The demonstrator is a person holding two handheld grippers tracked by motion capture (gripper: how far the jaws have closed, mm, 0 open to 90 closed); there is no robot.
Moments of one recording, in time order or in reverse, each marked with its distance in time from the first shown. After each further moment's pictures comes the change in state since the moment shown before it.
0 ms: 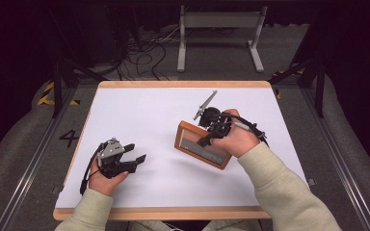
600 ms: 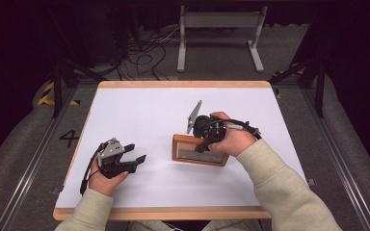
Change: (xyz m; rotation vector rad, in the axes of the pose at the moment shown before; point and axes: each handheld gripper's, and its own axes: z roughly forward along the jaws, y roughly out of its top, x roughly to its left) left arm 0.000 -0.001 0.000 0.003 -0.007 -0.010; right arm 0.007 0.009 0.022 0.096 0.051 -0.282
